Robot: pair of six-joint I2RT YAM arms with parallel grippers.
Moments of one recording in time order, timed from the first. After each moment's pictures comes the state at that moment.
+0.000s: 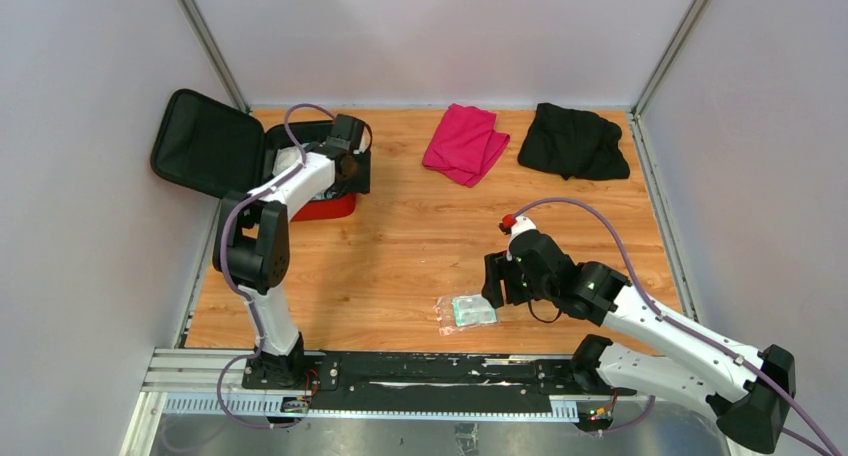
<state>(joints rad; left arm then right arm) -0.27 1.85 1.39 -0.55 -0.15 -0.23 0.89 0.84 0.70 -0.67 0.11 0.49</state>
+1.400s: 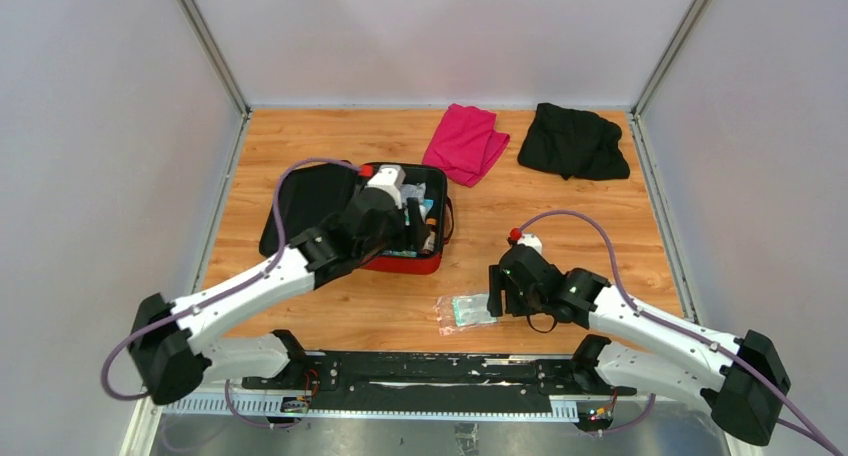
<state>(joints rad) -0.85 1.22 0.92 -0.28 -0.21 -0.58 0.89 0.89 0.56 -0.67 0.18 0.71</state>
